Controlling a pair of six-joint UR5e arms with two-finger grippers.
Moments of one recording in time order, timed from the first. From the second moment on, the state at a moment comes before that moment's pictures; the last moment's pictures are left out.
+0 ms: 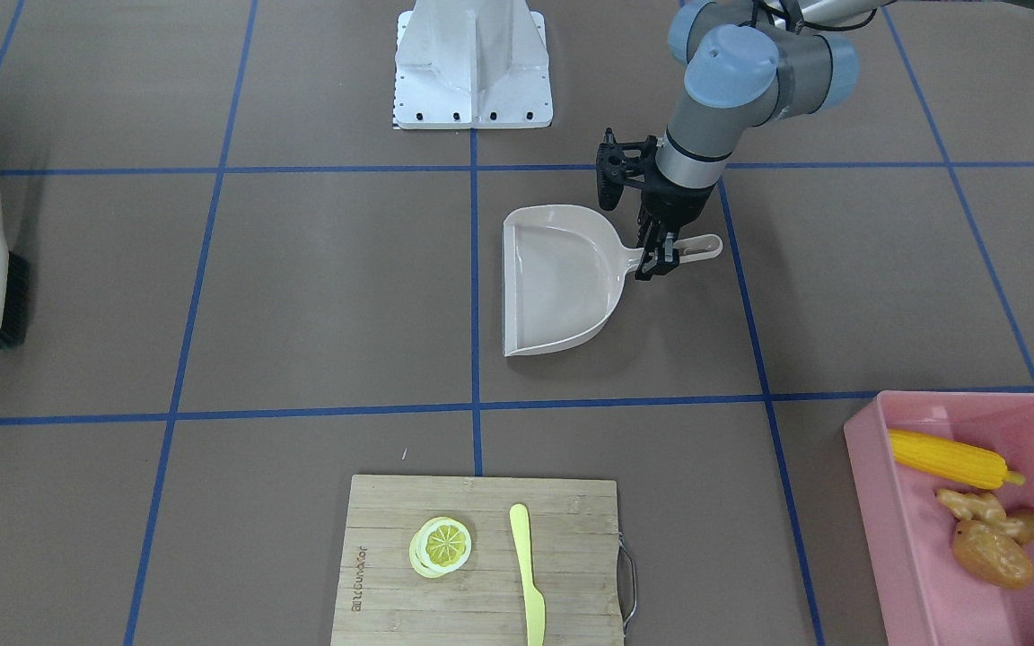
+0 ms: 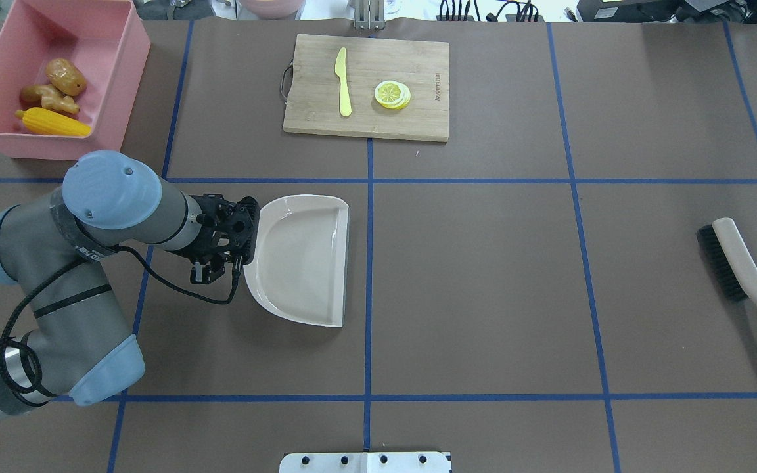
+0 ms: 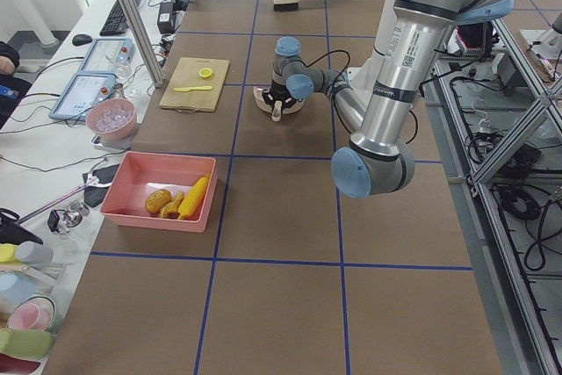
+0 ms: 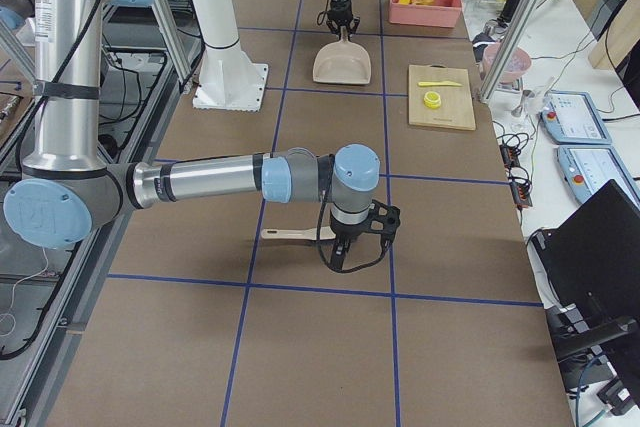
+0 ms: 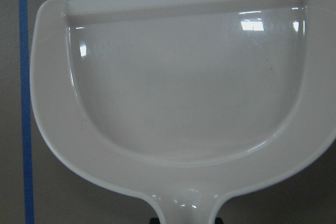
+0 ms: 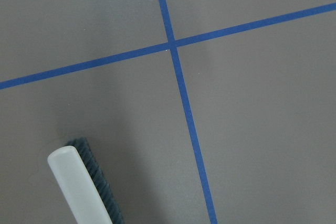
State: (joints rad) left arm -0.59 -1.95 -1.84 -1.77 -1.87 0.47; right arm 1.50 -1.67 1.82 -1.68 2.32 0.32
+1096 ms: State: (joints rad) left arm -0.60 -1.95 -1.85 -1.77 -1.88 0.48; right arm 1.50 -1.68 1.82 -1.67 2.33 0.32
